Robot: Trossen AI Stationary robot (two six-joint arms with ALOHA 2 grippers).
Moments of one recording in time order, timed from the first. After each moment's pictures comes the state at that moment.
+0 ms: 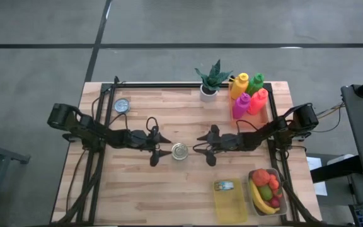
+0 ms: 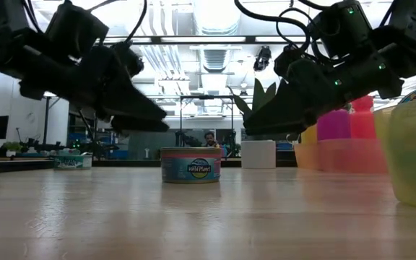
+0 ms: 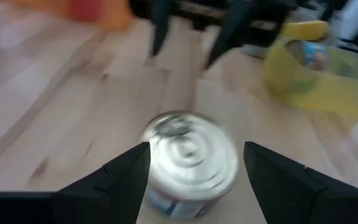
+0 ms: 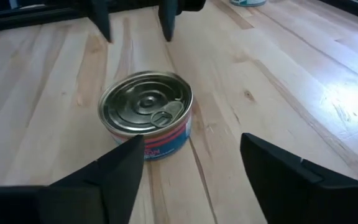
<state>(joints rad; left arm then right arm) -0.10 1.55 0.34 0.83 -0.06 -0.27 0.14 1.67 0.47 0.79 0.26 0.25</state>
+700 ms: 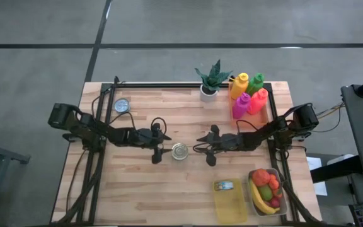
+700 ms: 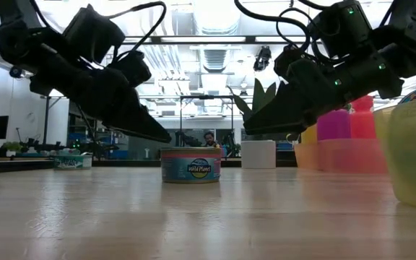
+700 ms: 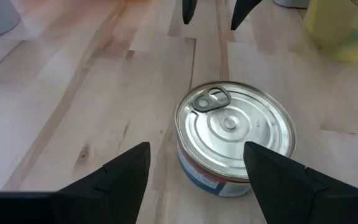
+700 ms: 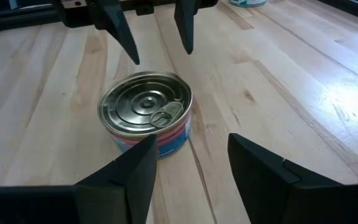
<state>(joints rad) -0.06 1.56 0.42 0.60 -0.09 -0.12 0.14 1.67 0.47 0.79 0.26 0.25</state>
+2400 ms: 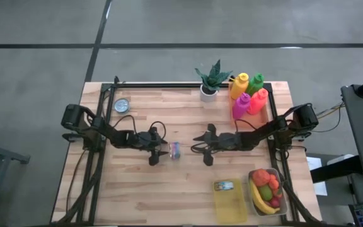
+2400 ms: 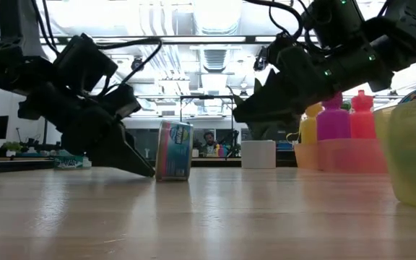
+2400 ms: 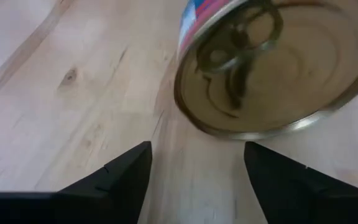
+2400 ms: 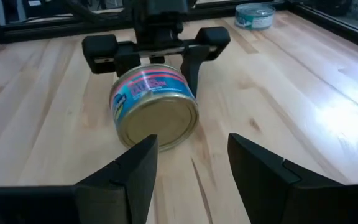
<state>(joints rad) -0.05 1.72 0.32 0.77 -0.06 -0.18 0.14 1.67 0.53 0.78 0.26 0.20</state>
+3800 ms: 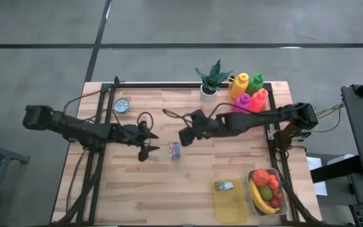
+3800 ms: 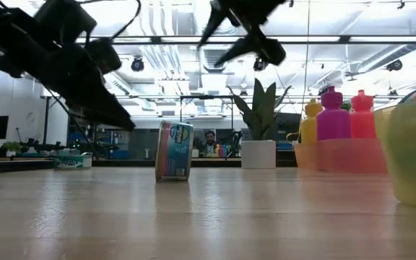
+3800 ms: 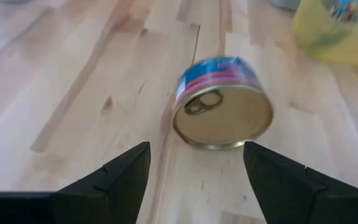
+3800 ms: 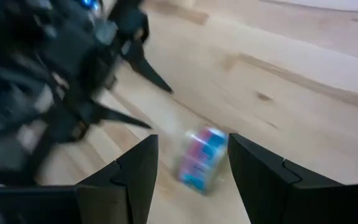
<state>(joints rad) -0.05 1.14 0.33 0.22 -0.06 -0.24 0.09 1.67 1.38 -0.47 0.26 1.10</state>
